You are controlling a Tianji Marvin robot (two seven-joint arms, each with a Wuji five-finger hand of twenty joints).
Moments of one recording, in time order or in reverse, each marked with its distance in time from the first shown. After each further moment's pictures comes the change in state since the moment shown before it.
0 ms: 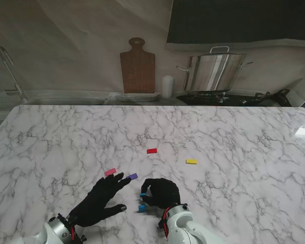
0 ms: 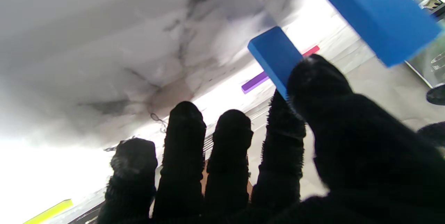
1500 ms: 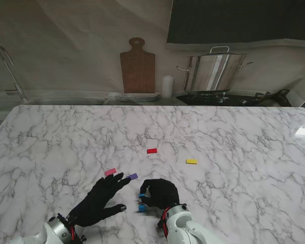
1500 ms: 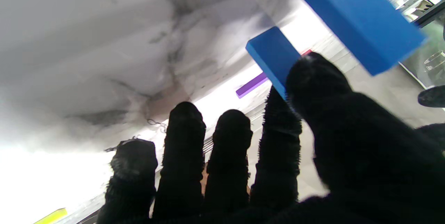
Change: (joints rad) left arm 0.000 0.000 -0.002 0.000 -0.001 0.000 -0.001; right arm 0.003 -0.001 -0.003 0.002 0.011 -0.016 0.014; left_hand 0.000 0.000 0.000 0.000 0.000 0.000 0.000 0.000 0.000 0.000 0.000 0.000 0.000 0.000 0.000 0.000 0.000 0.000 0.000 -0.003; right_hand 0.000 -0.027 0.025 -0.008 0.030 0.050 -0.026 -0.053 -0.024 0.000 0.000 0.000 -0.015 0.001 -0.007 0.015 -0.008 -0.001 0.000 0.022
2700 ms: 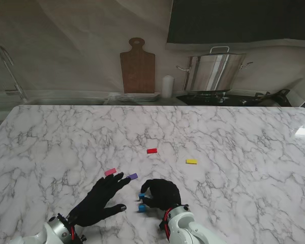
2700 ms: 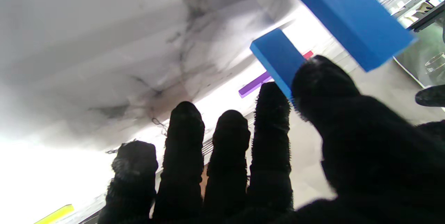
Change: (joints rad) left arm 0.000 0.000 0.000 -0.001 0.000 0.000 -0.001; right arm -0.023 0.014 0.021 -0.030 -0.012 0.001 0.023; left_hand 0.000 0.000 0.000 0.000 0.000 0.000 0.000 0.000 0.000 0.000 0.000 0.000 0.000 0.000 0.000 0.000 0.000 0.000 0.000 -0.001; right_hand -0.048 0.000 0.027 0.042 -0.045 0.111 -0.213 -0.015 -0.082 0.000 0.000 0.000 -0.065 0.002 -0.038 0.000 -0.045 -0.013 0.000 0.013
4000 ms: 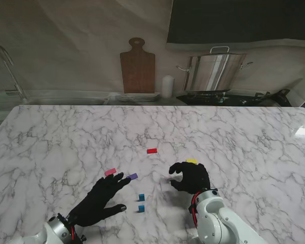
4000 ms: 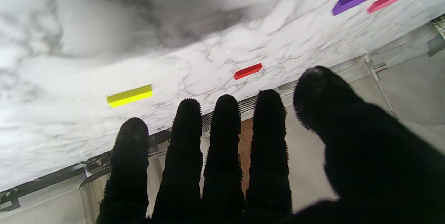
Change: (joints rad) left arm -0.001 0.000 0.000 0.000 0.004 0.000 -0.001; right arm -0.095 0.079 0.284 -0.166 -0.201 0.008 0.170; left_hand 0.000 0.000 0.000 0.000 0.000 0.000 0.000 0.000 0.000 0.000 0.000 0.000 0.000 0.000 0.000 0.000 0.000 0.000 0.000 0.000; right_hand -0.035 0.072 -0.019 0.080 -0.072 0.024 -0.130 0.109 -0.063 0.081 -0.543 -0.448 -0.039 0.002 -0.725 -0.346 -0.140 0.100 -0.418 -0.277
